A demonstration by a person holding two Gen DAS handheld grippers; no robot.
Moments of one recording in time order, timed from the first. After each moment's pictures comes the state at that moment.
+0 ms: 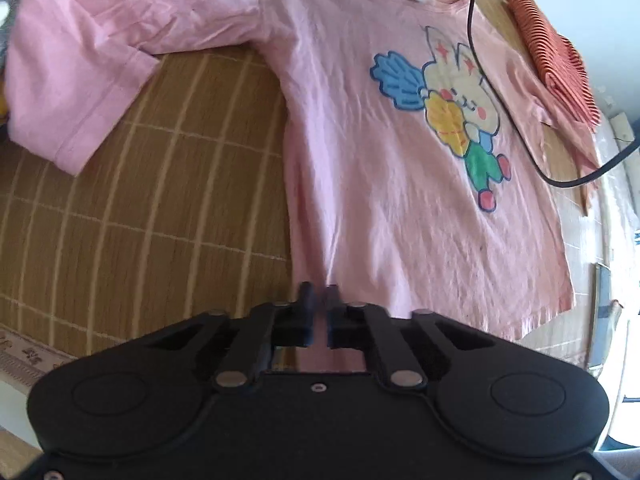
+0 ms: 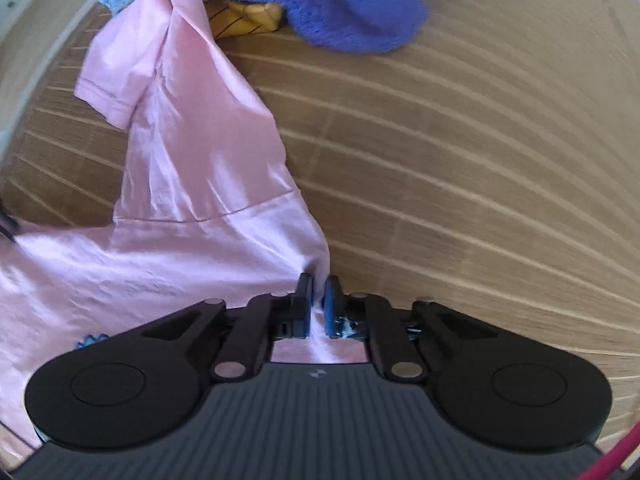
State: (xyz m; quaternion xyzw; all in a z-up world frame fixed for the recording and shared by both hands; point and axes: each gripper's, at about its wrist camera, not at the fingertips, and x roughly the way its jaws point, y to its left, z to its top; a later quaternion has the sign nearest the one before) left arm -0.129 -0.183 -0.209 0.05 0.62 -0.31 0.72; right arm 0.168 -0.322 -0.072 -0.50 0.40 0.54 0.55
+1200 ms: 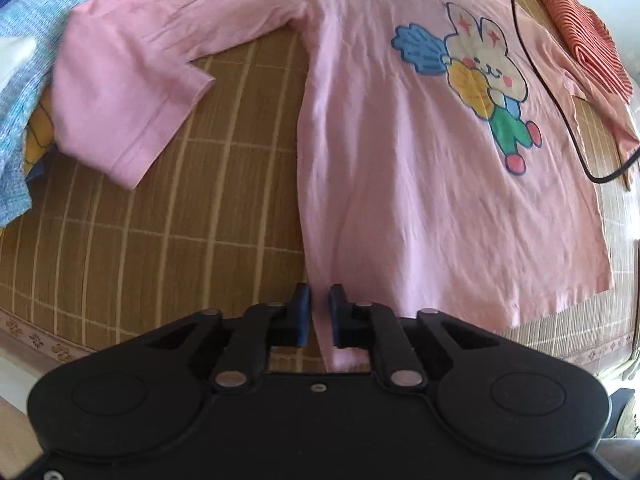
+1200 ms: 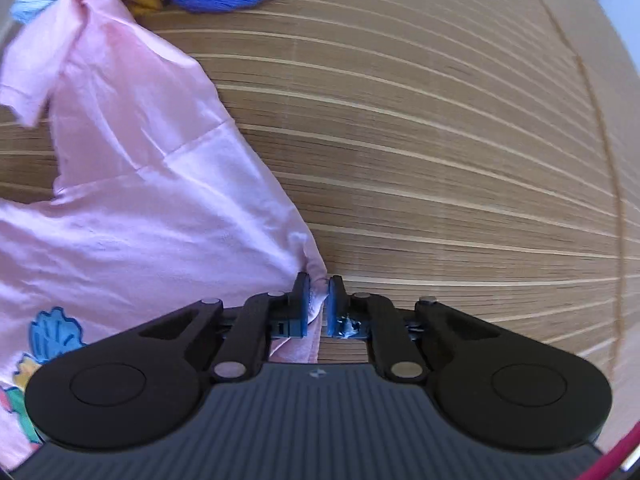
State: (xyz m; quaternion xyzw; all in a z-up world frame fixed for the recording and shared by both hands) left arm -0.139 -0.176 -0.203 0.13 0.61 -0.28 0.73; right arm 0.203 -0.362 -0.077 -0.46 0.43 0.44 0.64
